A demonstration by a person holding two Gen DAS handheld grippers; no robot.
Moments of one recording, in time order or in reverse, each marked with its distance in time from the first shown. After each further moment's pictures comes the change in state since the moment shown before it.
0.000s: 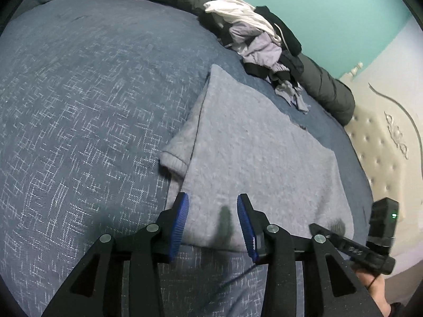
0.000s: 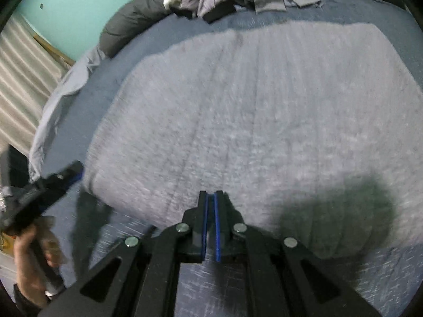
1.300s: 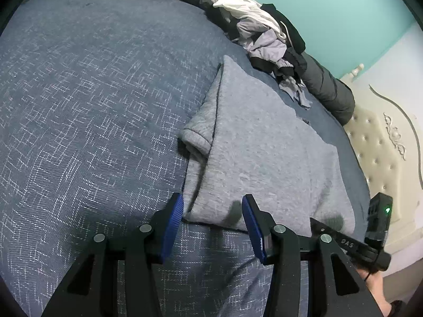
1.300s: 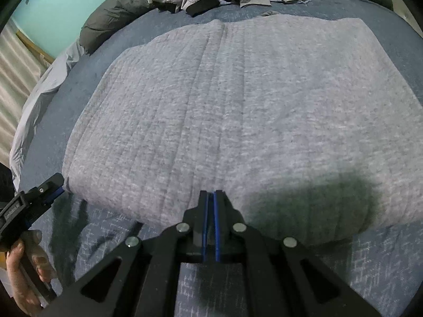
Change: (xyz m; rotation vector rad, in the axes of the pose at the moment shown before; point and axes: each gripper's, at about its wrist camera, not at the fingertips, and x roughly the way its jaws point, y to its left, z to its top) left arm -0.001 0.026 -0.018 -0.044 0.025 -0.019; right arm 0.007 0.016 -0.005 0.025 0.013 -0.133
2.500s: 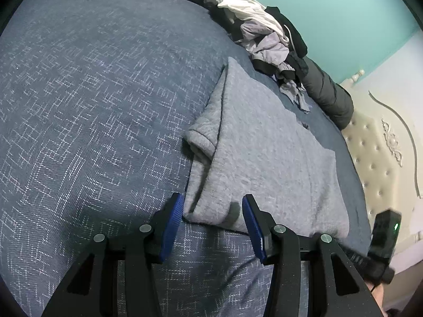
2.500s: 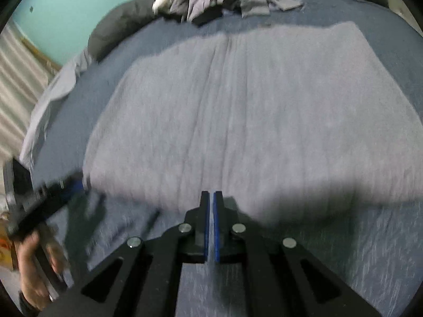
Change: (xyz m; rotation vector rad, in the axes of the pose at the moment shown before) left arm -0.007 0.006 0.004 -0.042 -0.001 -0.024; right arm -0.034 -0.005 -0.006 0.033 -0.050 0.053
